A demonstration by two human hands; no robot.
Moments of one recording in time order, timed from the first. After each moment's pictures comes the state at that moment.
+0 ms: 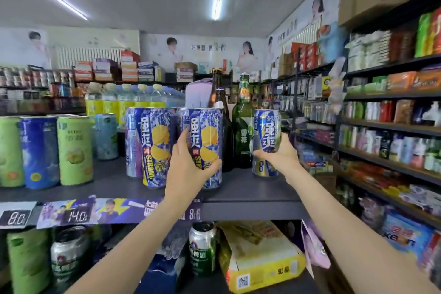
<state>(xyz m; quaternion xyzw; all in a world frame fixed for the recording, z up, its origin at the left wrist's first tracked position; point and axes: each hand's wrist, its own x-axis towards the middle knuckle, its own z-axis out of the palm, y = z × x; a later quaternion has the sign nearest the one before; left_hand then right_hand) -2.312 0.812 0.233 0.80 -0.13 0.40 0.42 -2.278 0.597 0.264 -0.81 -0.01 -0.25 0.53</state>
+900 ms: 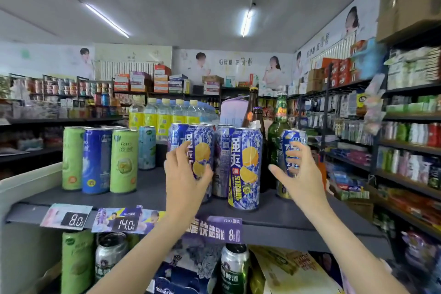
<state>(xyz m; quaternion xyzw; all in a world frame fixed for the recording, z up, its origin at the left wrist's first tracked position) -2.332 0.876 0.243 0.76 -0.08 0.52 0.39 -2.322 0.658 0.266 -0.79 -0.14 -0.36 0.47</state>
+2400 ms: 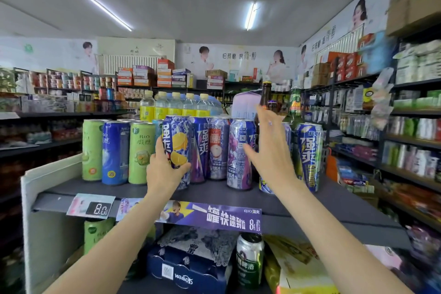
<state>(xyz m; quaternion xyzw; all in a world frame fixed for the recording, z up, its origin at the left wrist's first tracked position) -2.314 0.963 0.244 0.82 0.06 0.37 0.43 -2.317 0.746 0.294 -0.83 -0.20 -0.46 0.24</state>
